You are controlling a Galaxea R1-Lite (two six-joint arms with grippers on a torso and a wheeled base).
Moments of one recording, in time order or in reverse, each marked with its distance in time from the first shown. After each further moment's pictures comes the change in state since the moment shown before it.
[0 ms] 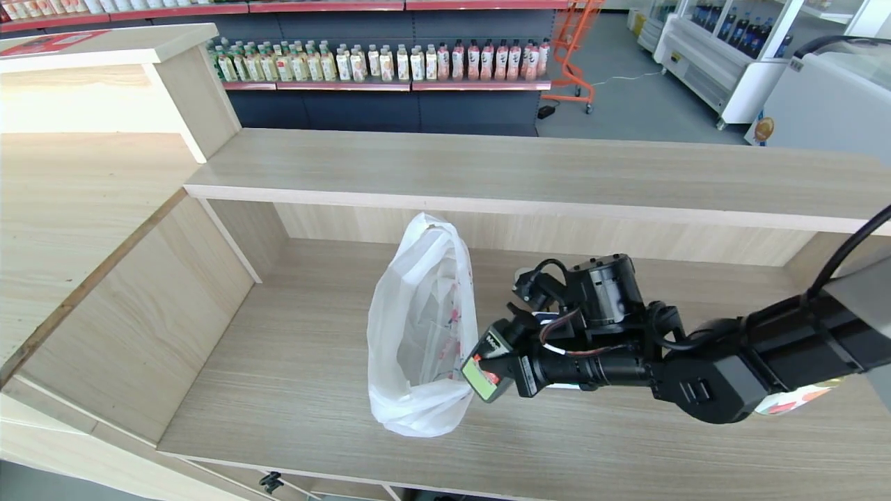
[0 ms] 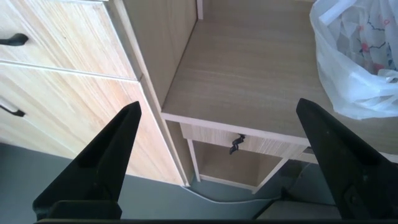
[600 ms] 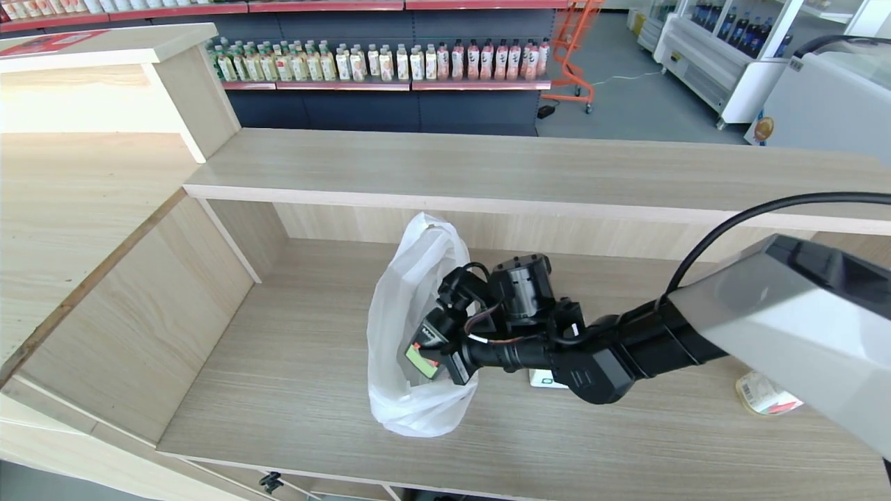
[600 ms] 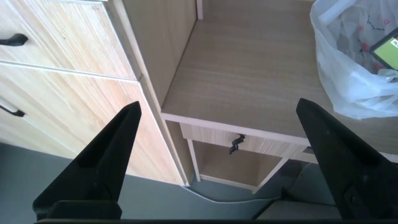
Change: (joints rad) left arm 0.000 0.000 0.000 0.000 0.000 0.000; right arm 0.091 0.253 -0.314 -0.046 -0.006 -0.215
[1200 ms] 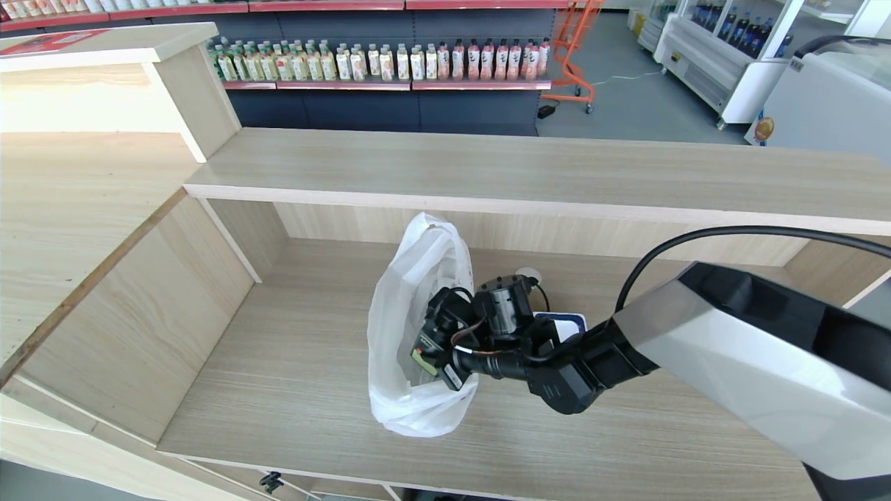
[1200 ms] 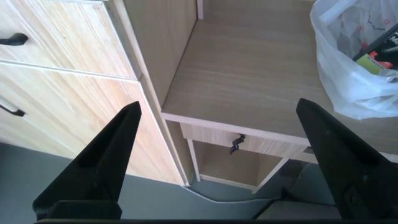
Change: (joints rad) left arm 0.000 0.000 0.000 0.000 0.000 0.000; right arm -0.003 0.135 -0.060 -0.077 -0.126 -0.154
